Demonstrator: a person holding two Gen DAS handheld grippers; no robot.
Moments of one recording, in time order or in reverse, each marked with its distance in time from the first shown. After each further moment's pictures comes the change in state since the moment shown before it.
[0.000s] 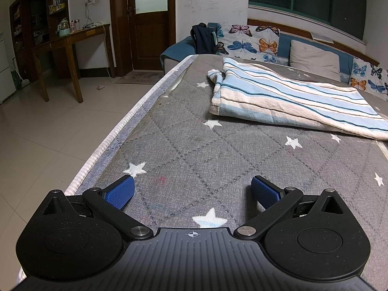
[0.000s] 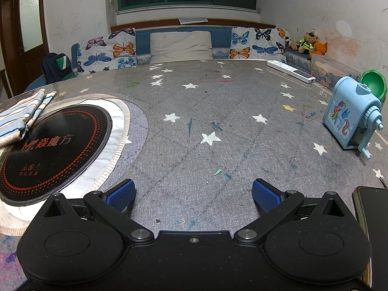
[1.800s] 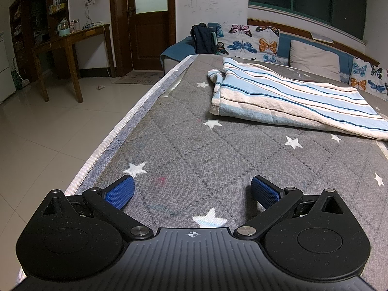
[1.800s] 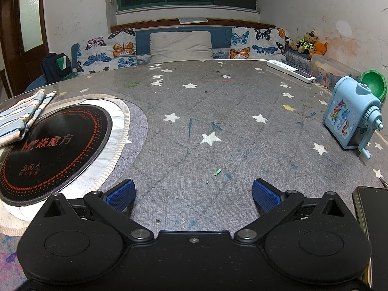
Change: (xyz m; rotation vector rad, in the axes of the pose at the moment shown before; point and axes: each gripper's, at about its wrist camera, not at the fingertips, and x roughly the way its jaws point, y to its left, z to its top) left arm 0.000 0.001 0.000 0.000 0.000 0.000; right arm 0.000 0.000 0.000 0.000 0.000 0.000
